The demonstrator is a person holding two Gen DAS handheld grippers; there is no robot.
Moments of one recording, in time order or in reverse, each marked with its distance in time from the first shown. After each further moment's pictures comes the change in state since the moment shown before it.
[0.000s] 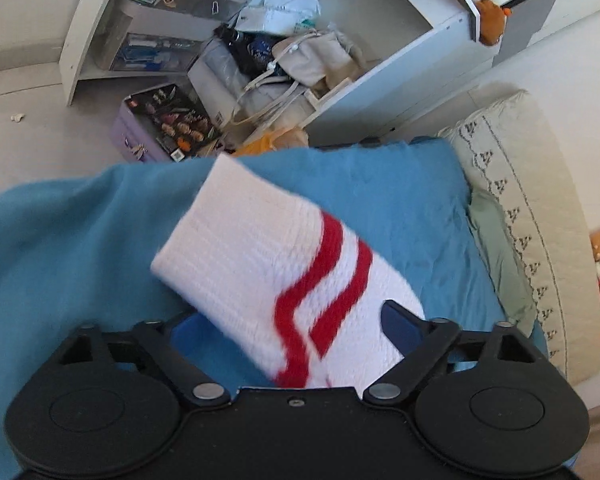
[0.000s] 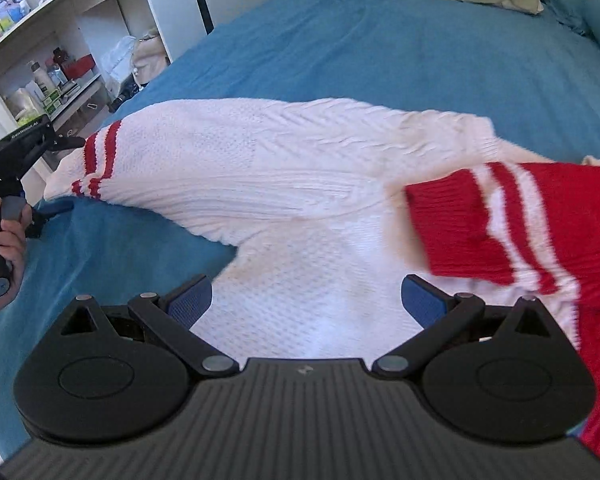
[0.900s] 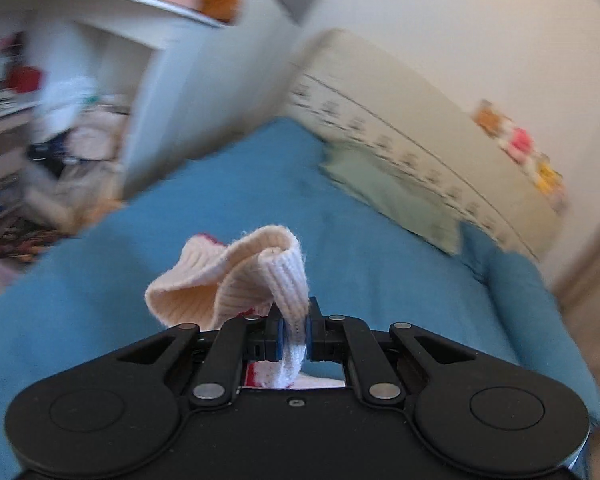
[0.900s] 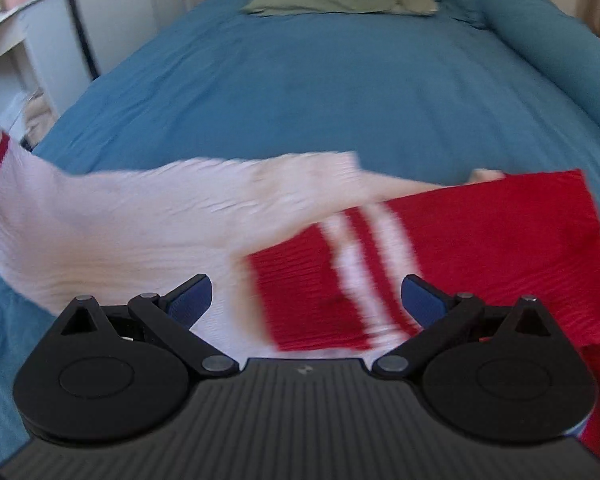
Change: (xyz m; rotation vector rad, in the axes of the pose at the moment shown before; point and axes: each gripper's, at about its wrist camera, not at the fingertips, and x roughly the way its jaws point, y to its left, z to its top) left arm -0.045 -0.220 -0.069 0.549 -0.020 -0.220; right arm -0.008 -0.092 0.043 0.156 -0.065 -0.274
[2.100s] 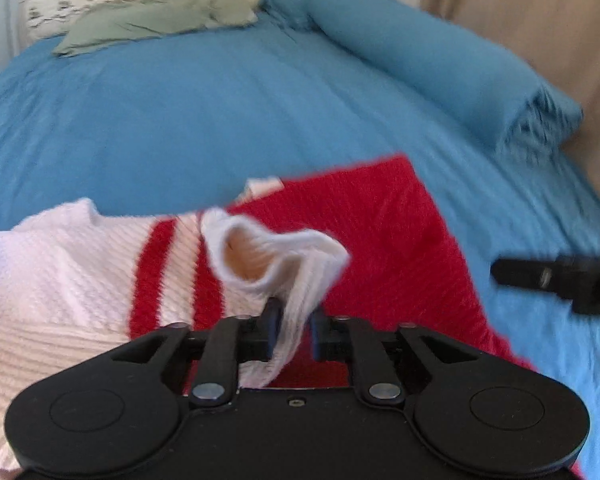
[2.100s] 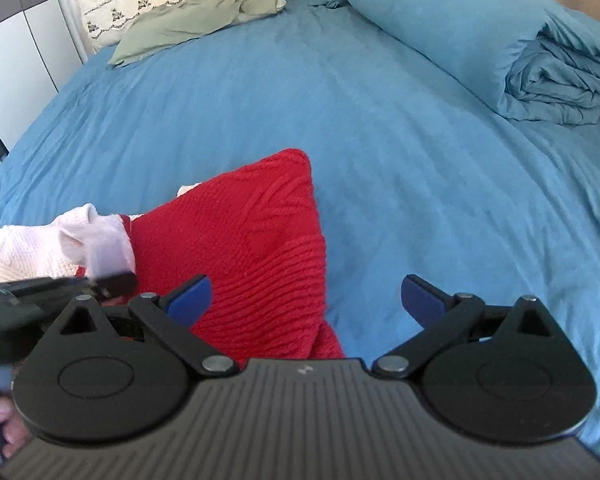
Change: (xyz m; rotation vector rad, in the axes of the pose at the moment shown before) left arm 0.161 -0.320 -0.300 0.632 0.456 -0.156; right arm -0.025 -0.314 -0.009 0.217 -0.005 -0.059
